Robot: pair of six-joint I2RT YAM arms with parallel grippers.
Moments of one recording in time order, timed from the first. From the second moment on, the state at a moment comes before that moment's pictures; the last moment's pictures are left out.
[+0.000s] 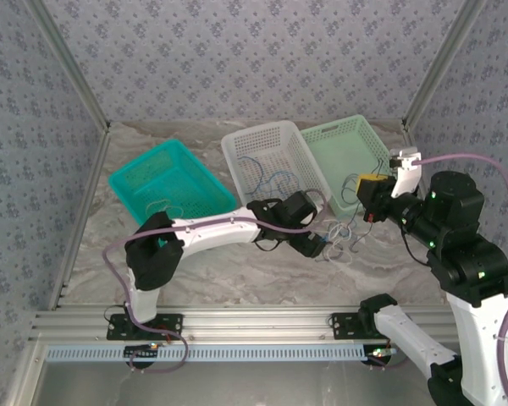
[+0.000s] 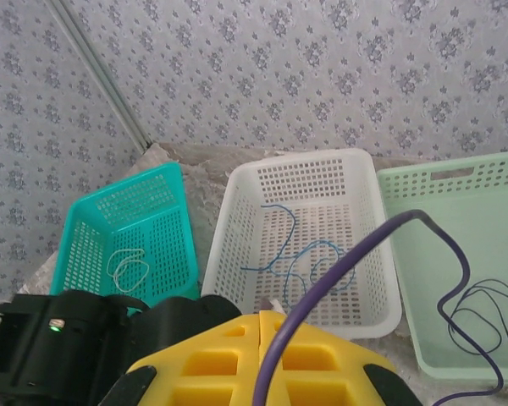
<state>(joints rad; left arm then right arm) -1.11 1.90 1.49 -0.55 -0.01 -0.37 0.30 0.79 1.46 -0.99 -0.21 0.19</state>
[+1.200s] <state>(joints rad) -1.12 1.44 1.23 -0.02 0.10 -0.25 0.29 0.79 1.32 -0.89 -0.17 0.29</state>
